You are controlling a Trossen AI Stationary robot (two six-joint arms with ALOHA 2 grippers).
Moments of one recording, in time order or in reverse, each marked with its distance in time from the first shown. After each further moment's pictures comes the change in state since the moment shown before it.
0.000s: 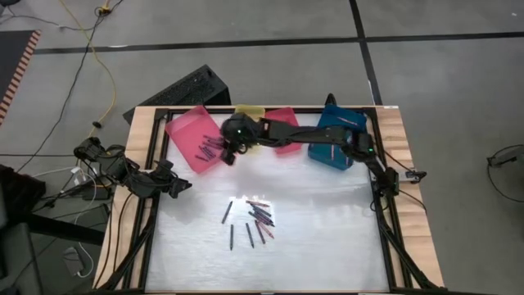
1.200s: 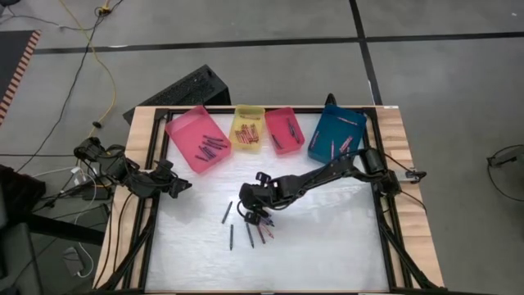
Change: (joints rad) left arm 0.000 0.000 0.000 0.000 -0.001 0.000; right arm 0.363 -0.076 -0.429 0.034 0.232 0.205
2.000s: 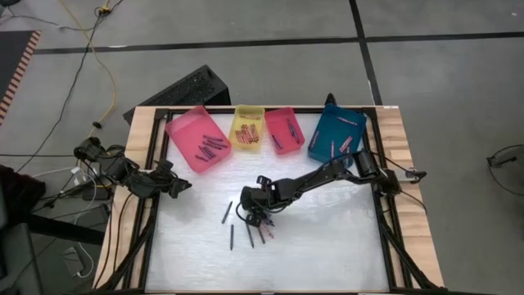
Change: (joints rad) left arm 0.000 0.001 0.000 0.000 0.001 0.000; right arm -0.009 0.080 -0.014 0.009 -0.027 0.024
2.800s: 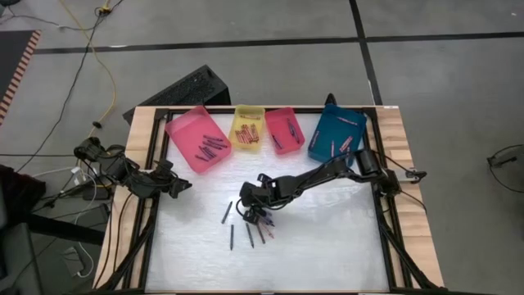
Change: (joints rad) left arm 0.000 0.000 0.000 0.000 -0.001 0.000; right arm -0.015 -0.033 -0.002 0.014 -0.008 0.070
